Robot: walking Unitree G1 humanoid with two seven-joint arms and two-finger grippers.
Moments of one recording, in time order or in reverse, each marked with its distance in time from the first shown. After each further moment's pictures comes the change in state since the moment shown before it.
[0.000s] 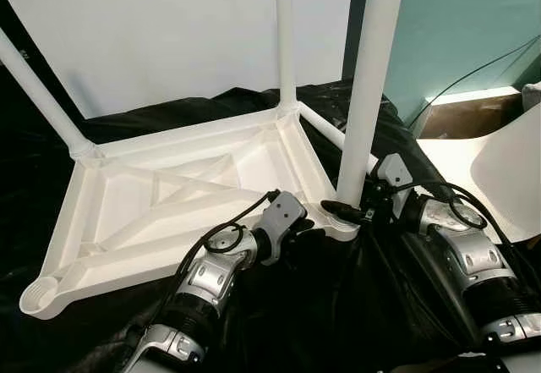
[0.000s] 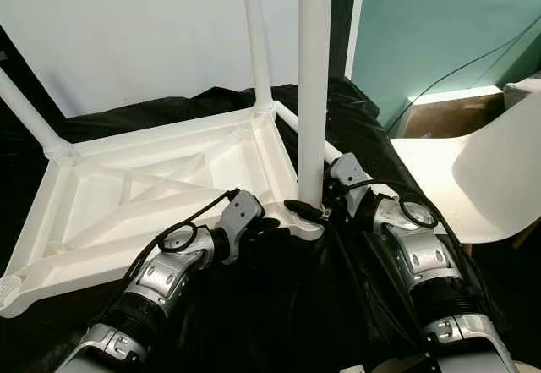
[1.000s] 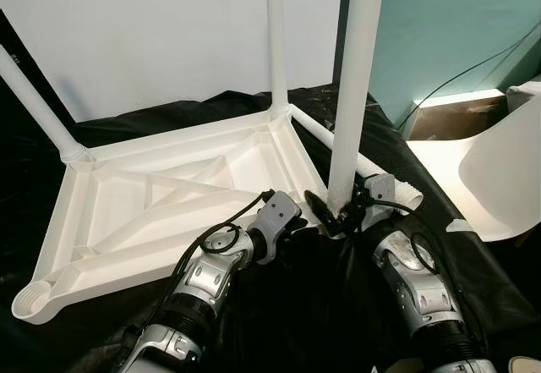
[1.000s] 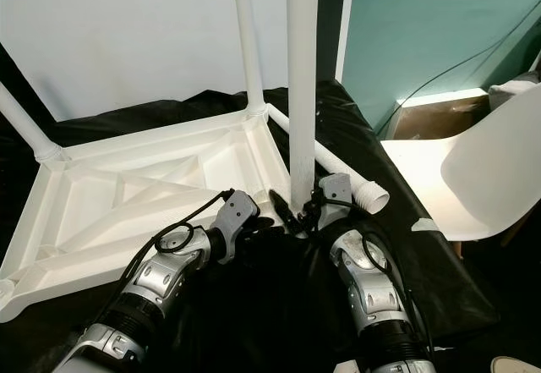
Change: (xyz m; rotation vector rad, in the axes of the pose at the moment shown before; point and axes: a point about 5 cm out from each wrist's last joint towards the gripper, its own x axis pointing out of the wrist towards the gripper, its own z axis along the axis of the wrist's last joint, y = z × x) left arm -0.003 0.003 -0.004 -0.010 0.008 0.012; right arm 0.024 0.036 -0.012 0.186 -0.140 -0.356
